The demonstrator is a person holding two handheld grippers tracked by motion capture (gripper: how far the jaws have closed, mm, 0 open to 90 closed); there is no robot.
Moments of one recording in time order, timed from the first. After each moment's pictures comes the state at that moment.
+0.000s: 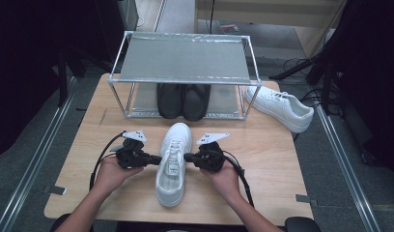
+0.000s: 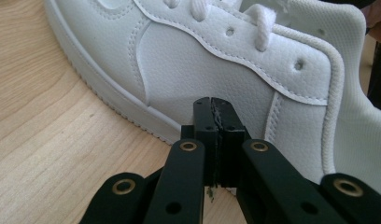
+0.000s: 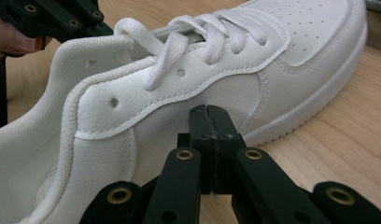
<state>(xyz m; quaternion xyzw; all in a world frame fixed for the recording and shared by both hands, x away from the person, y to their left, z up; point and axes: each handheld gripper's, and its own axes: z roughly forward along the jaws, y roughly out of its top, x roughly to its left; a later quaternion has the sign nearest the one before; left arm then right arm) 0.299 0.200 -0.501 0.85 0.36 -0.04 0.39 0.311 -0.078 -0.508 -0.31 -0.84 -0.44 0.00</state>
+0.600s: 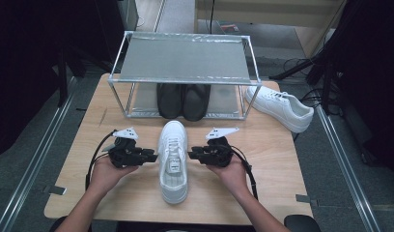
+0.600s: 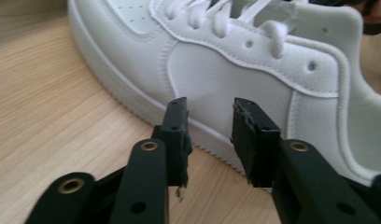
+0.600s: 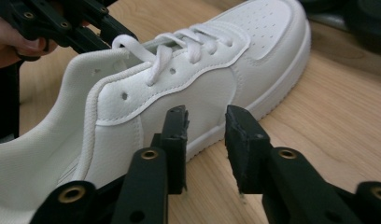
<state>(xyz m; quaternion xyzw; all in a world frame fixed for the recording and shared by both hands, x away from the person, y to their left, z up) 0.299 0.222 -0.497 0.83 0.38 -0.01 0.41 0.323 -0.105 -0.497 -0.30 -0.83 -0.46 0.01</state>
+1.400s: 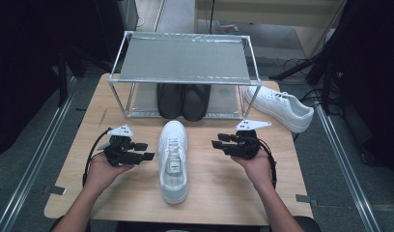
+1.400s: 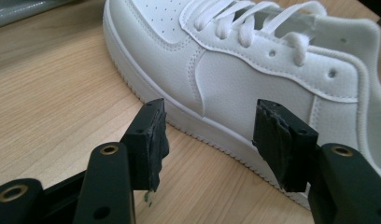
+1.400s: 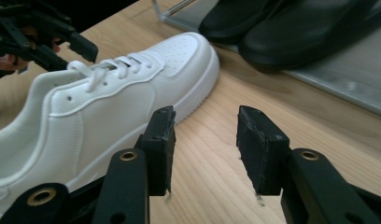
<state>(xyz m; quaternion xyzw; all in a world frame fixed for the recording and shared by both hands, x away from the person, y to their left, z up) 0.301 0.229 -0.495 0.82 0.39 0.02 0.41 0.339 -0.175 -0.476 -0.33 -0.81 -0.49 -0.05</state>
